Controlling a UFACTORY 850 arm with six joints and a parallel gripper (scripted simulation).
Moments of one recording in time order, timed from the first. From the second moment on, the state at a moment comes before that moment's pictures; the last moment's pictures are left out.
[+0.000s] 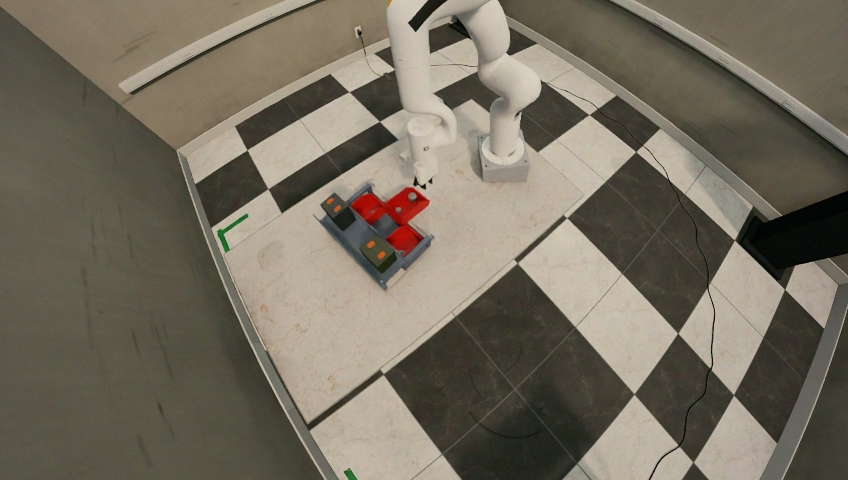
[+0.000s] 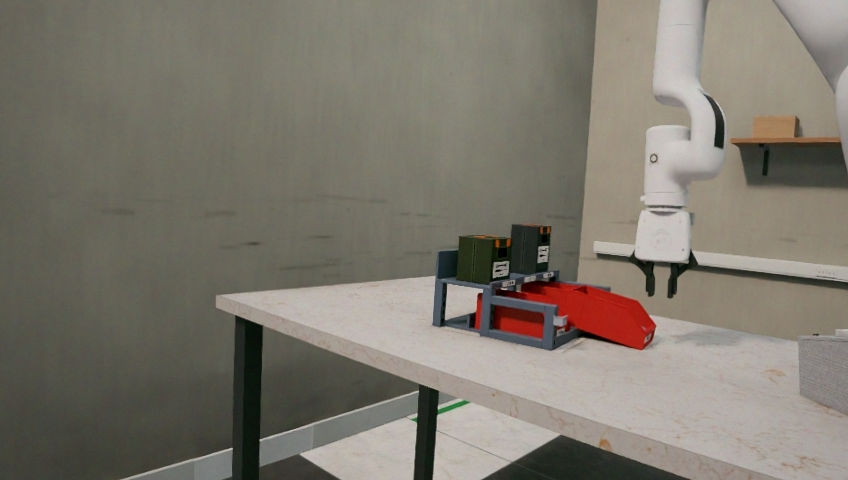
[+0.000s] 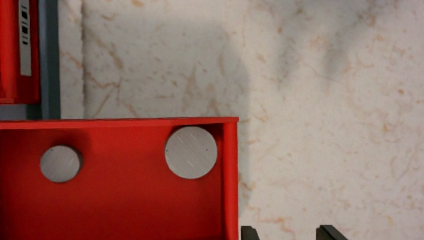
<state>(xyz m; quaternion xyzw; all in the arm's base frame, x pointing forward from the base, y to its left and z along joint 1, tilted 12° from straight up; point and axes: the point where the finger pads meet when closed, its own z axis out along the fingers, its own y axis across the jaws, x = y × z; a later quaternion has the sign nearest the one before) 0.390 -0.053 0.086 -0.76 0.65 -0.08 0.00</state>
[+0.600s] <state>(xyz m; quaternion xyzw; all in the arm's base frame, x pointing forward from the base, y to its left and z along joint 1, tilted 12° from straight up) 0.399 -0.052 0.090 -0.76 0.65 -0.10 0.00</state>
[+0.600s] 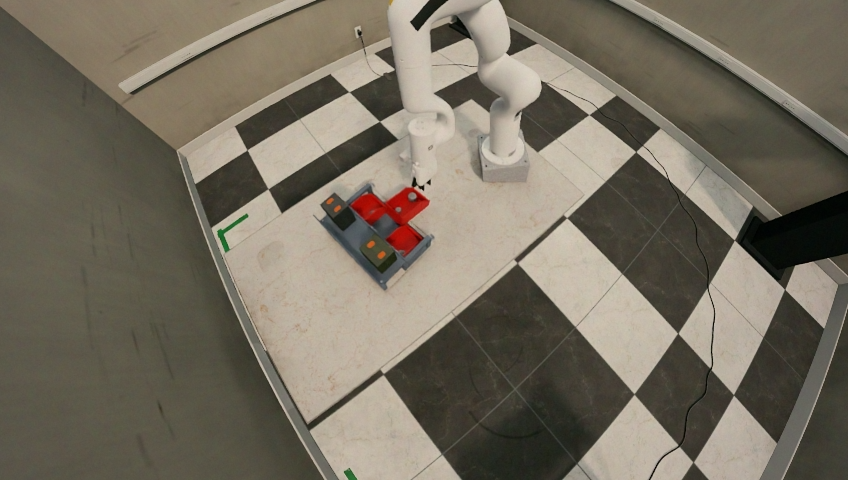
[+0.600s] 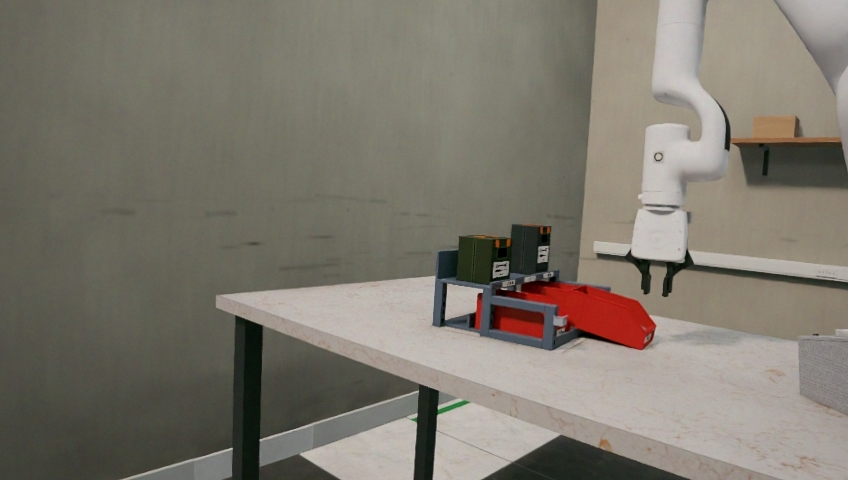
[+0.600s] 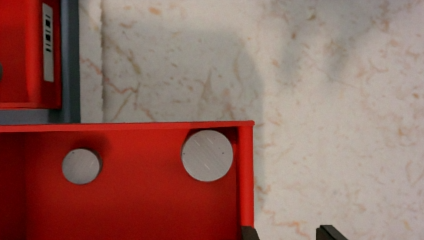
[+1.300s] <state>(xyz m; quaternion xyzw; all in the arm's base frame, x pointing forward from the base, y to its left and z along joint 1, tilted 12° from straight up) 0.403 -0.051 0.092 -0.75 0.65 -0.10 0.01</state>
